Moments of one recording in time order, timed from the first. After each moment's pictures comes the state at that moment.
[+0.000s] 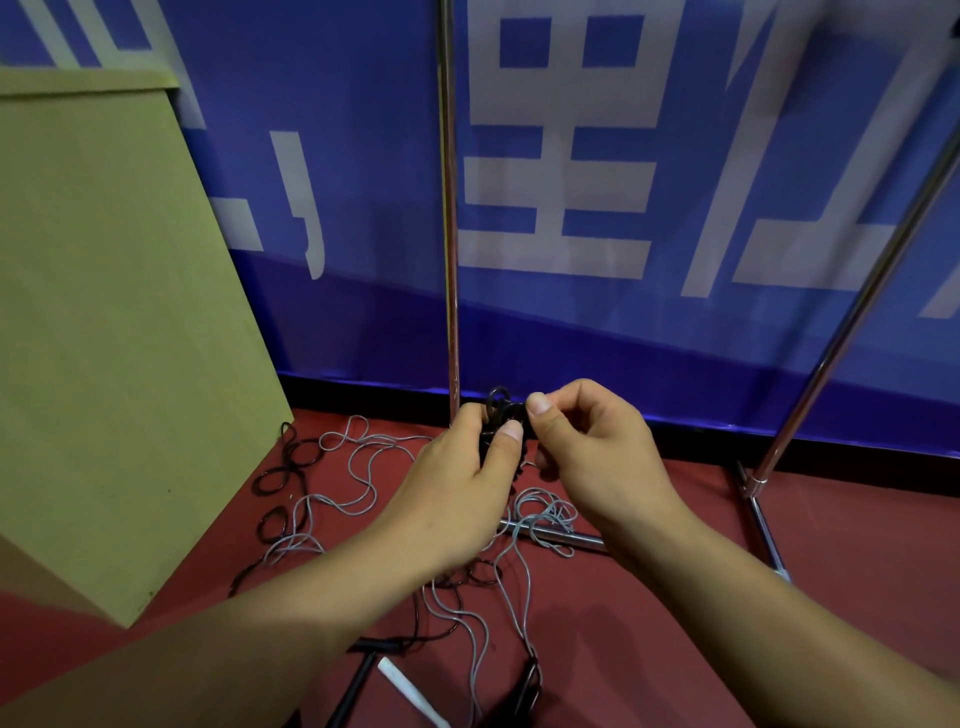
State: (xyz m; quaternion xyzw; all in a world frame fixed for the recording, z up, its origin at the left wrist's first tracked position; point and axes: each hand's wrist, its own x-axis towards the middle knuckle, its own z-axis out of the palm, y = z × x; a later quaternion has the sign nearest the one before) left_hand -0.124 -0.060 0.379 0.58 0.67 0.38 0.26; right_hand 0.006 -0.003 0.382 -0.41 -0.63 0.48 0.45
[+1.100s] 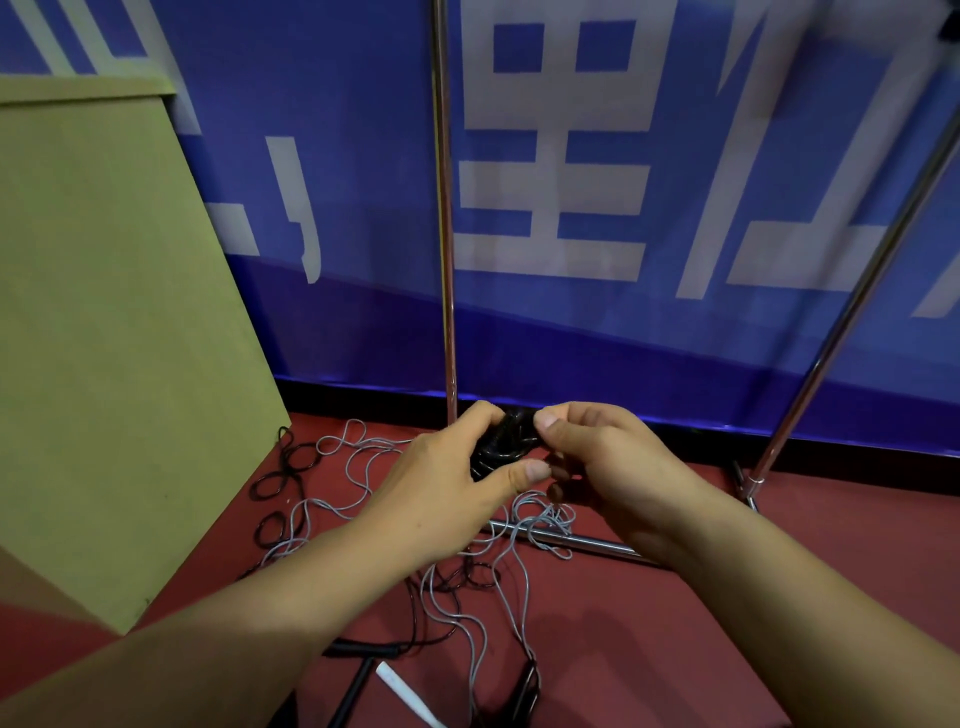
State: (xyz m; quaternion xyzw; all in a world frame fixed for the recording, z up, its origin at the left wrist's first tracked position) left_hand -0.142 -0.052 0.371 0.65 0.64 0.34 0.21; right_hand 0.022 0.002 0.396 -0.38 -0.57 0.65 0.32
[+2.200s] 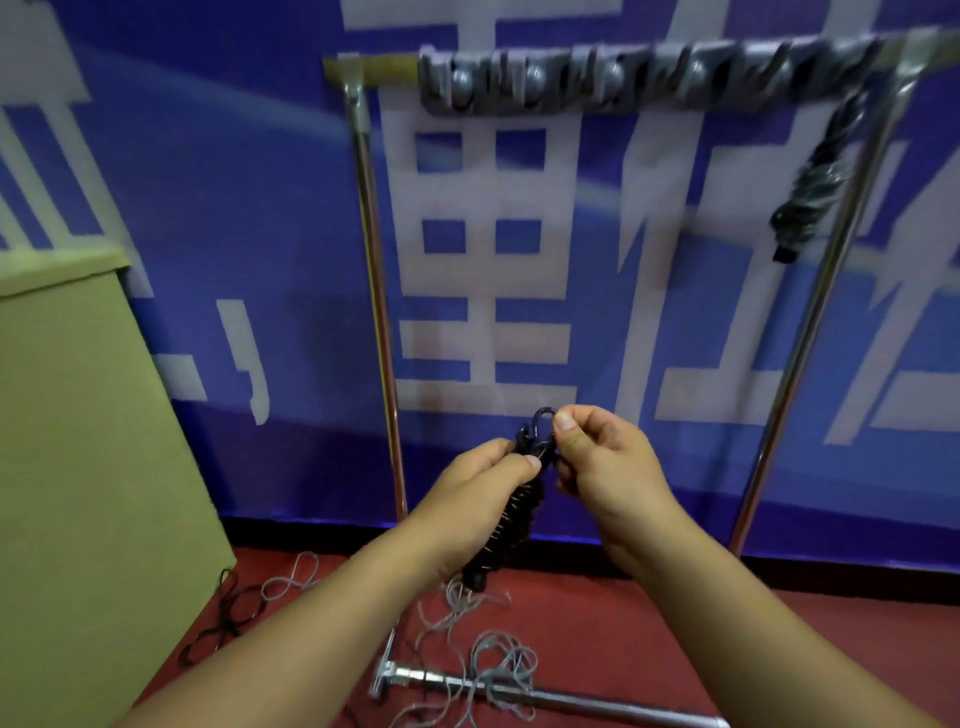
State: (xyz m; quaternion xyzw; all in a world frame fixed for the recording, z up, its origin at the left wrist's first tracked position) left_hand -0.078 0.070 0.498 0.52 0.54 0.46 0.47; right_hand 0.058 0.117 0.499 -0.40 -0.55 0.52 0.52
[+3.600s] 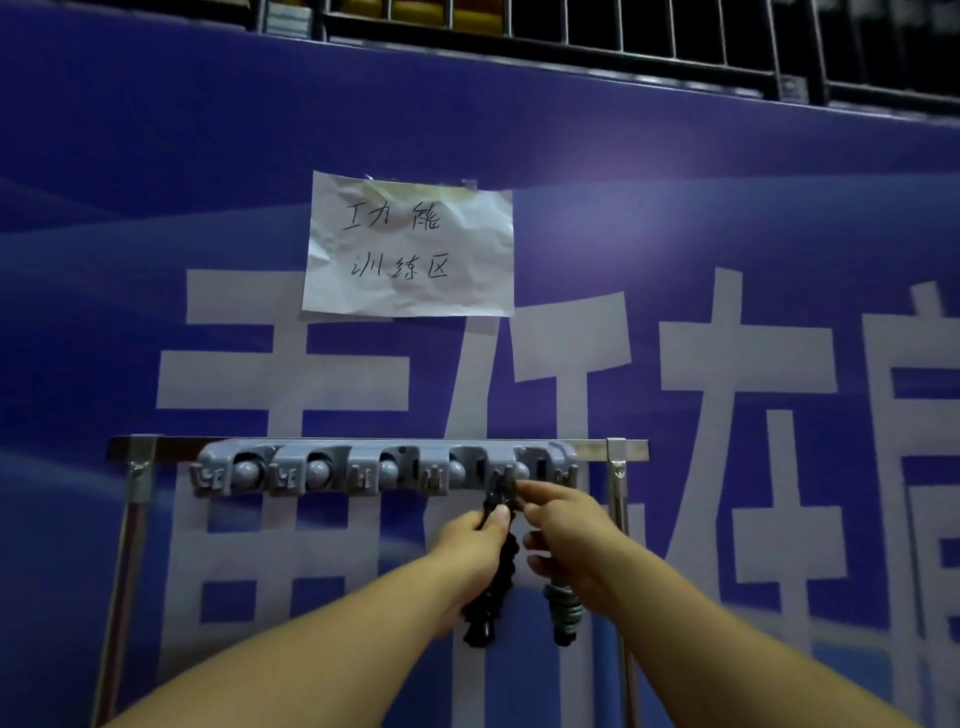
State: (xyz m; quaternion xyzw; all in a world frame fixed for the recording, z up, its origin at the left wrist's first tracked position) left_hand 0.092 0.269 0.732 0.60 0.55 0.47 0.34; right_hand 0.214 0.253 0.753 -0.45 -0.57 0.43 0.55
